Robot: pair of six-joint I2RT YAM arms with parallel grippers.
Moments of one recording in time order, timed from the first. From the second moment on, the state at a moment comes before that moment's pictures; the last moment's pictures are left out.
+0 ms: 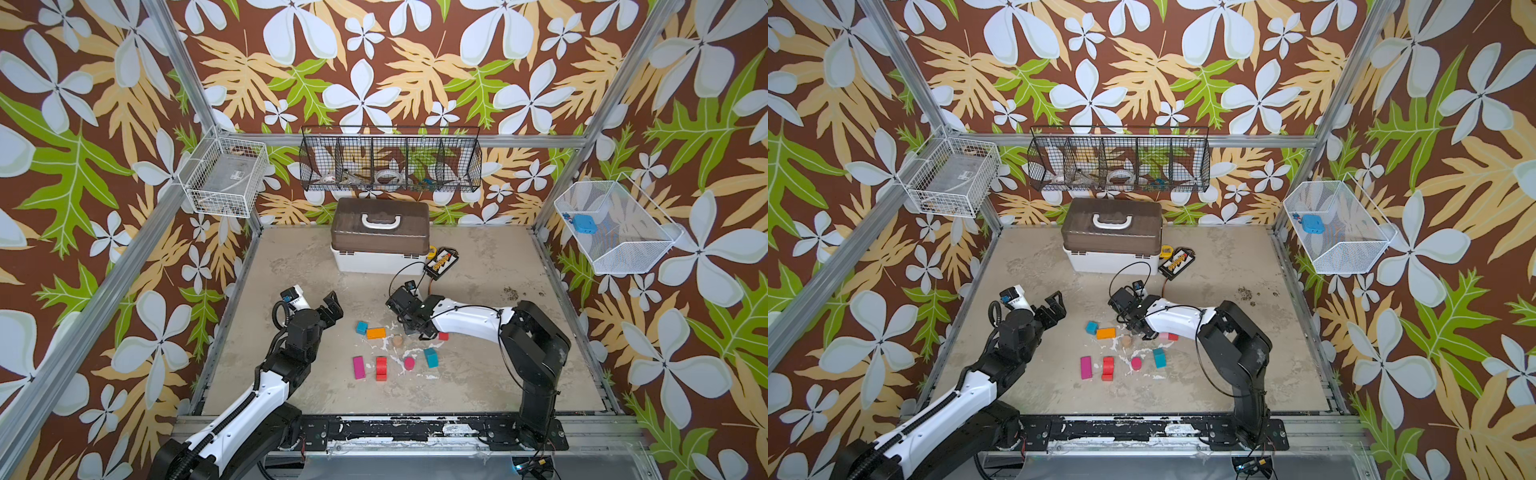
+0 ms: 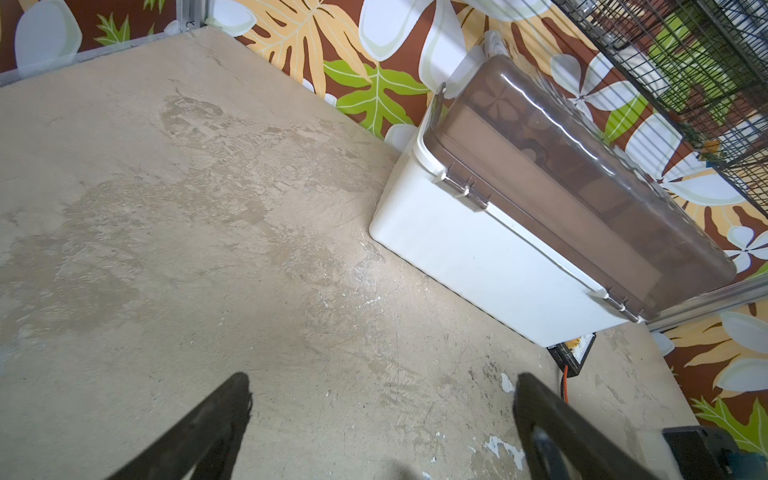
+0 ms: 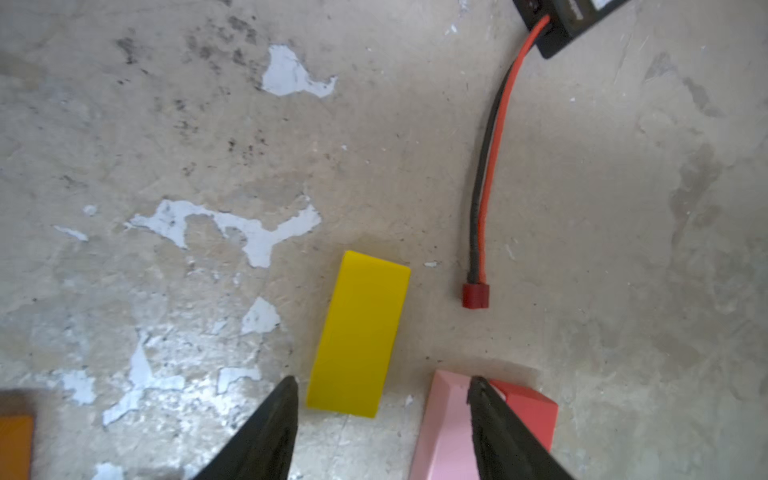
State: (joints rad) left arm -0.39 0.86 0.34 0.17 -0.37 -0.71; right arm 0.83 1.87 1.19 -0.58 0.45 0.56
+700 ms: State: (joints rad) left arm -0.39 0.88 0.34 0.20 -0.28 -0.69; right arm 0.78 1.91 1.19 -0.43 0.32 0.54
